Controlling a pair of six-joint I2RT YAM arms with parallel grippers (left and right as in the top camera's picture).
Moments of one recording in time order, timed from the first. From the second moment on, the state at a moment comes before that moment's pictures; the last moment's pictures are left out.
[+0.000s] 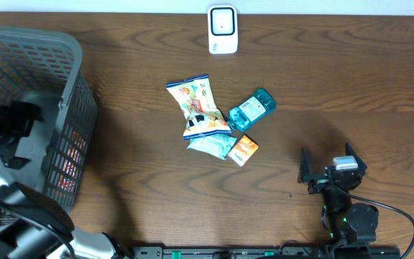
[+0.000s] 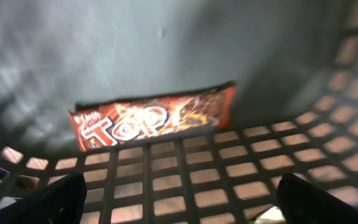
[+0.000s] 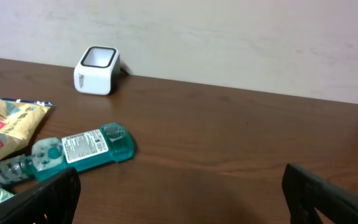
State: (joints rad) left arm 0.68 1.74 1.58 -1.39 0.19 -0.64; right arm 0.06 0.02 0.01 -0.07 -0.03 -0.08
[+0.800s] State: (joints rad) left arm 0.64 1.85 1.24 -1.10 0.23 -0.75; right arm 0.06 0.02 0.01 -0.07 -0.03 -0.08
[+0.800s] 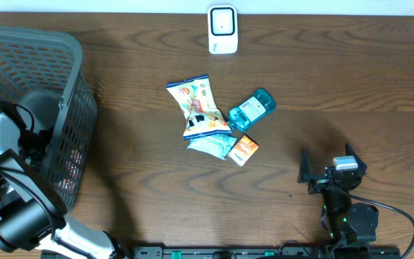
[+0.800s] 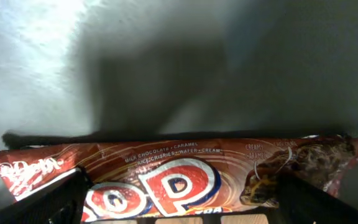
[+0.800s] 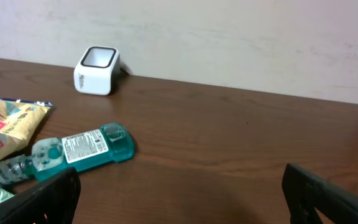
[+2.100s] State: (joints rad) left arm 0.29 1.09 1.54 -0.89 0.55 -0.73; right arm 0.06 0.02 0.01 -0.07 -0.03 -0.08
